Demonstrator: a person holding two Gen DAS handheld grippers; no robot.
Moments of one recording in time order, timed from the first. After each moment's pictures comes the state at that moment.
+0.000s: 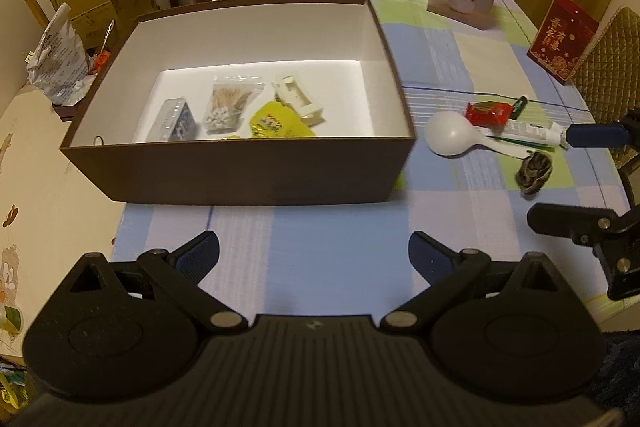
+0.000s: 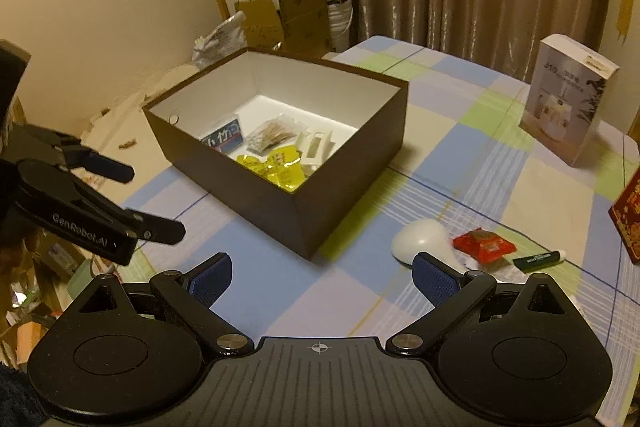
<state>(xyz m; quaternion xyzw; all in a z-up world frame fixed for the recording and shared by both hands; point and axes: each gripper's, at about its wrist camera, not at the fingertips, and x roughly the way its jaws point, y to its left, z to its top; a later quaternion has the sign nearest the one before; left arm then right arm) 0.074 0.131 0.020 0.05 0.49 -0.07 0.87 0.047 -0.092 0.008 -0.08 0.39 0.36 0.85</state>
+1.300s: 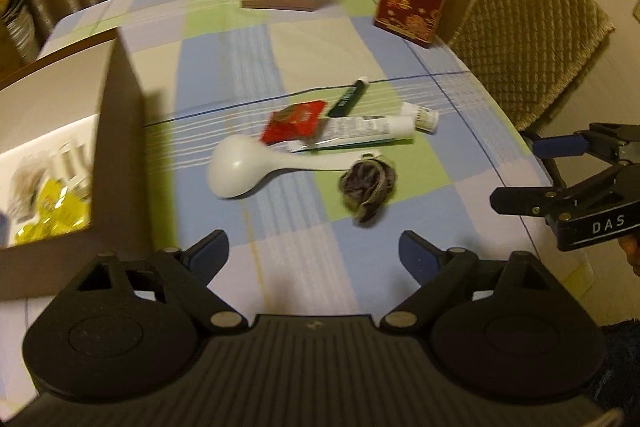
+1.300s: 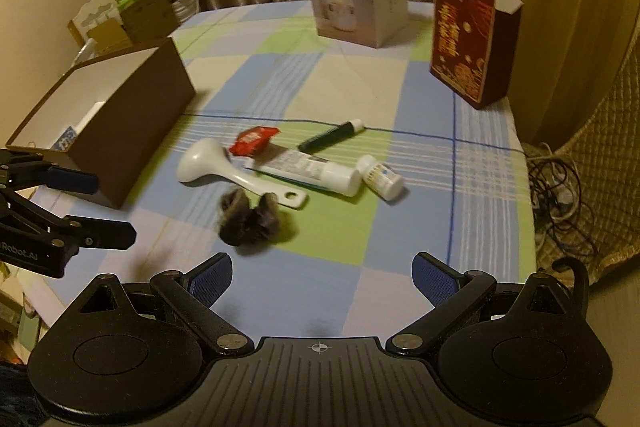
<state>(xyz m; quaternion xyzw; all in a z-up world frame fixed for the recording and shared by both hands) 0.107 -0.058 -0.024 0.10 0.48 -0.24 0.84 0.071 -0.287 -0.039 0.00 0.46 0.17 0.87</state>
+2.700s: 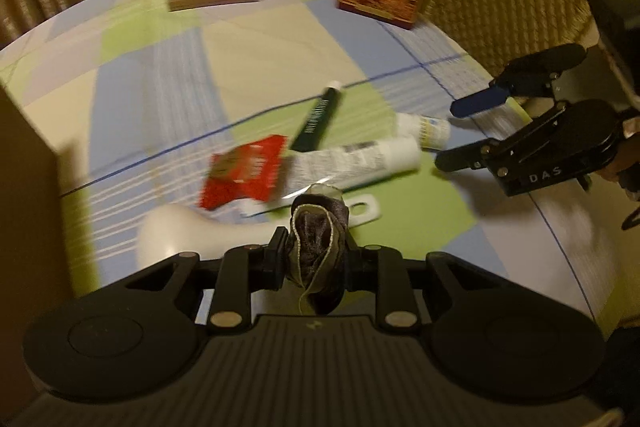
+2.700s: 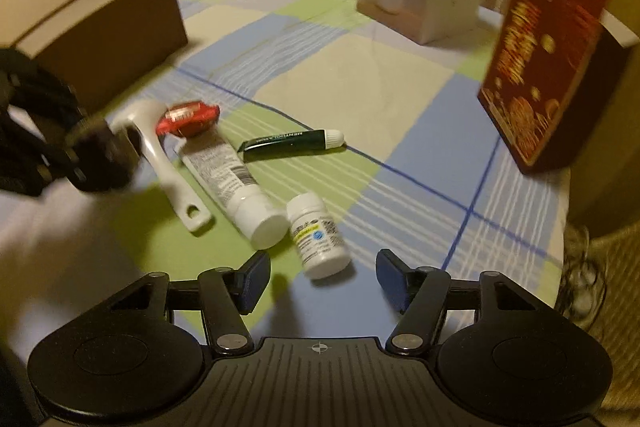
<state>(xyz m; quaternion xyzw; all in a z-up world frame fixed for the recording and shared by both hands) 0.186 -0.107 -0.077 0.14 0.48 -0.28 0.82 0.190 -0.306 -0.111 -0.15 0.44 0.30 0.83</state>
